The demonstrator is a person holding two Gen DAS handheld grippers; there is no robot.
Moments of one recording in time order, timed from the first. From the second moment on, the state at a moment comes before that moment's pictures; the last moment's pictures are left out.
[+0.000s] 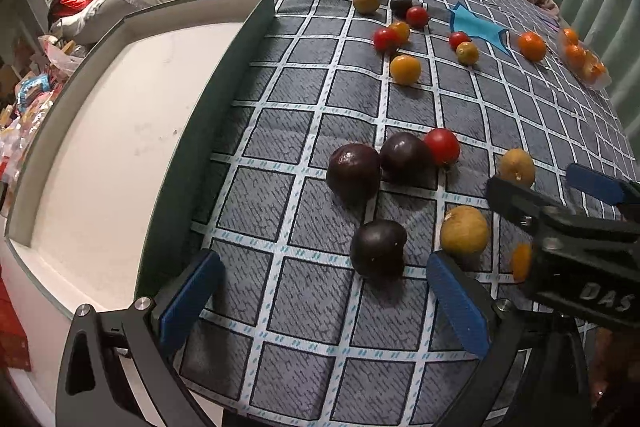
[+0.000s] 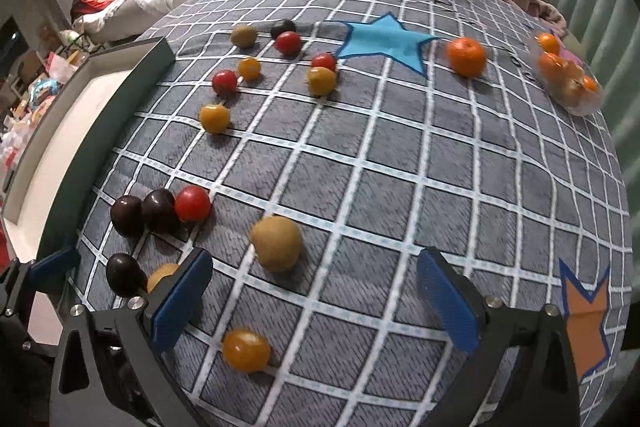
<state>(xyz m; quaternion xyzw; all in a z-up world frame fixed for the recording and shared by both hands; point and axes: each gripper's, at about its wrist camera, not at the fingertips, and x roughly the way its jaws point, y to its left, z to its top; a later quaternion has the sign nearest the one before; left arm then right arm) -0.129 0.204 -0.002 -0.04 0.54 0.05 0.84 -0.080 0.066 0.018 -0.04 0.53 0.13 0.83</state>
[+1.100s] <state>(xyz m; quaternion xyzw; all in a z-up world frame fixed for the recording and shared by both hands) -0.159 0.206 0.034 -0.07 0.48 -0.02 0.87 -0.123 0.030 0.049 0.02 0.51 0.17 0.84</state>
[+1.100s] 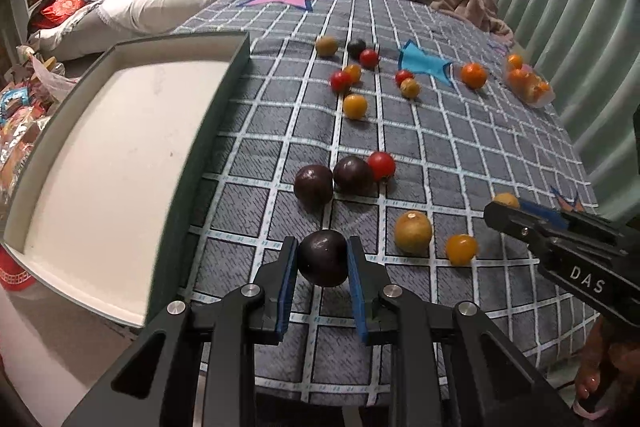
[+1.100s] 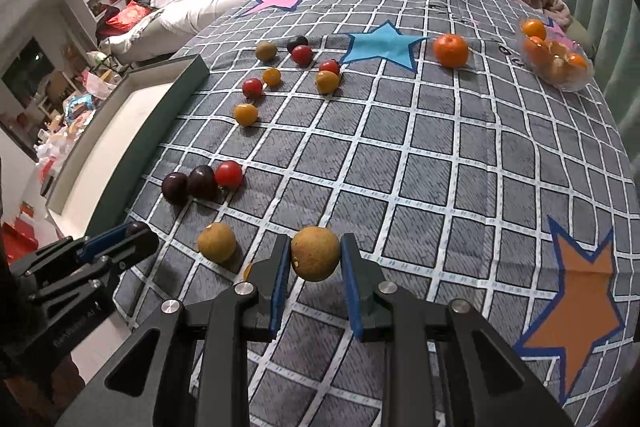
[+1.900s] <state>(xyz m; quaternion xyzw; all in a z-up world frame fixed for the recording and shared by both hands) -0.176 0.354 0.055 -0.10 0.44 0.10 0.89 -0.131 0.193 0.093 -0.03 0.49 0.31 0.82</state>
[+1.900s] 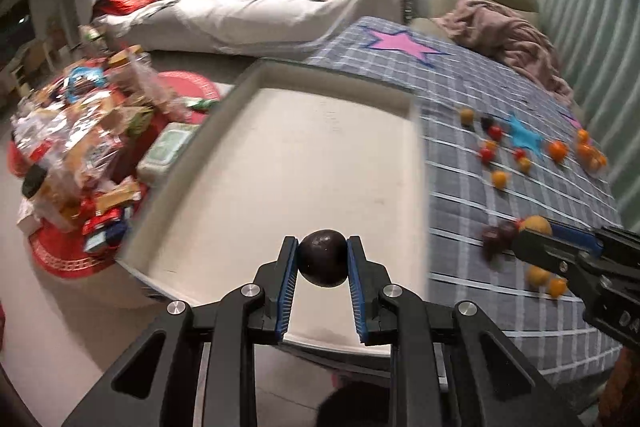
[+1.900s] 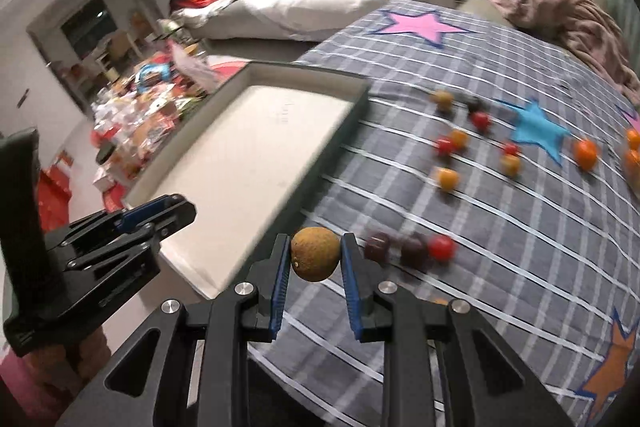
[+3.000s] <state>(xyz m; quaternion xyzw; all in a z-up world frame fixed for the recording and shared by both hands) -0.166 0.377 0.033 -0.06 0.45 0.13 0.88 -0.137 0.227 0.080 -0.11 0.48 0.29 0.82</state>
